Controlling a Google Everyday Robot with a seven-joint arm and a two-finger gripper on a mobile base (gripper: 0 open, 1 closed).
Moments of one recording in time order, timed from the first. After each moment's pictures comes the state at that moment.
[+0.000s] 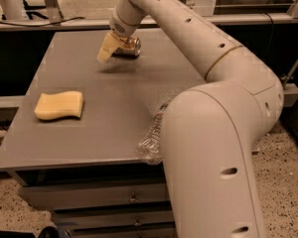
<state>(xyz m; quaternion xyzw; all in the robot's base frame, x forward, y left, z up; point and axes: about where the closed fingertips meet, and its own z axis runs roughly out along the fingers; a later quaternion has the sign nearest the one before) 0.805 0.110 0.868 -0.55 0.76 0.07 0.33</state>
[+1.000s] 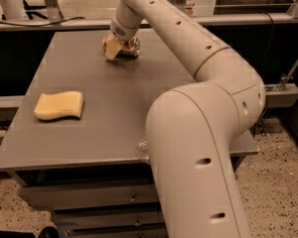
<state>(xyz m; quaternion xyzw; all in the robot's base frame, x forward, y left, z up) 0.815 0.106 0.841 -0.56 0.77 0.05 0.28</state>
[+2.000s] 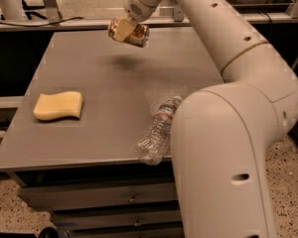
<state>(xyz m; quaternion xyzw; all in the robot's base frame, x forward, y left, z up) 0.780 0.070 0.920 -0.55 0.76 0.10 0.32</state>
